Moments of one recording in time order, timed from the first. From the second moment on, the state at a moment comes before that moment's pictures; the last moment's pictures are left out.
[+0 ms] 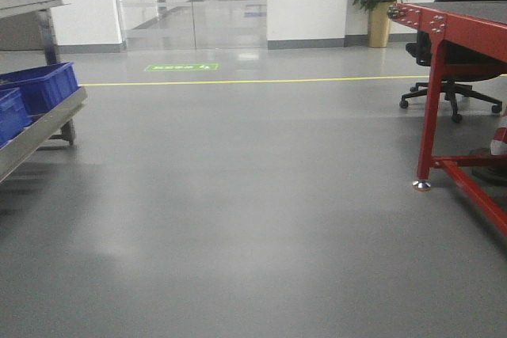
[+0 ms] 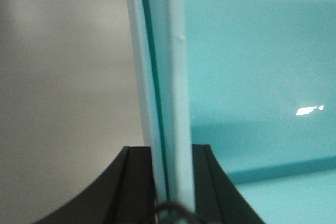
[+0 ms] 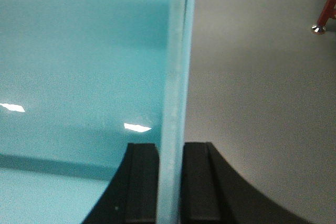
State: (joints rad) left arm -0.51 1.22 -1.58 0.31 1.06 -0.50; right arm 0.52 1.25 -1.61 -0.29 1.08 0.46
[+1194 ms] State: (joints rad) left arm -0.51 1.22 -1.58 0.31 1.06 -0.50; right arm 0.52 1.25 -1.61 -0.29 1.08 0.46
